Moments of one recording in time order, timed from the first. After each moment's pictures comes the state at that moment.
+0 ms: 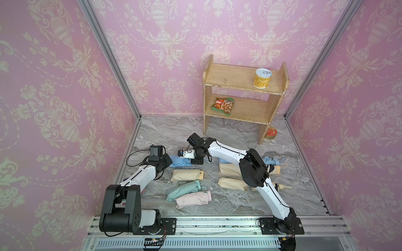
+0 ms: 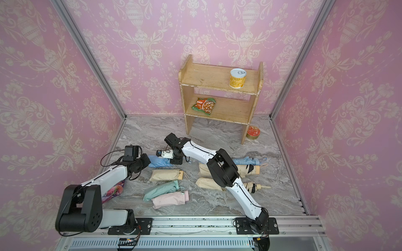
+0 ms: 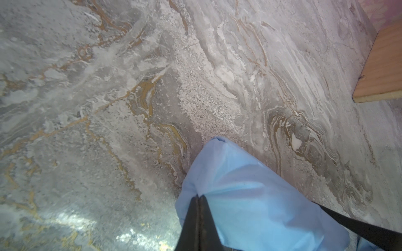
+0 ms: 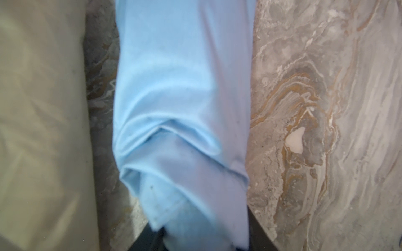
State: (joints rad) left arm 0.00 1.35 0.62 -0.19 0.05 -0.64; right arm 0.82 2.40 2.03 -0.76 -0.10 -0.72
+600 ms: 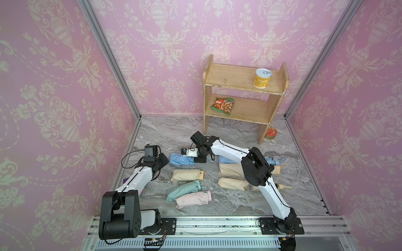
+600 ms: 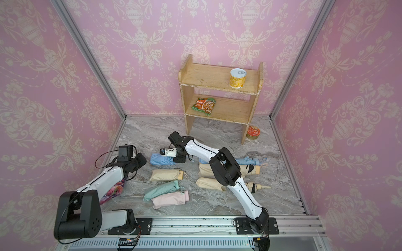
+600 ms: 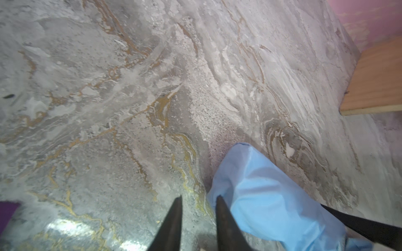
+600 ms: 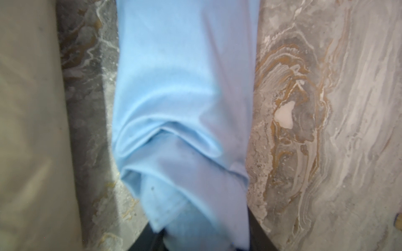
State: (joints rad) left arm 0.07 1.29 0.62 -0.21 0.10 -0.62; right arm 0.79 2.37 1.99 -0.76 -0.10 -0.74
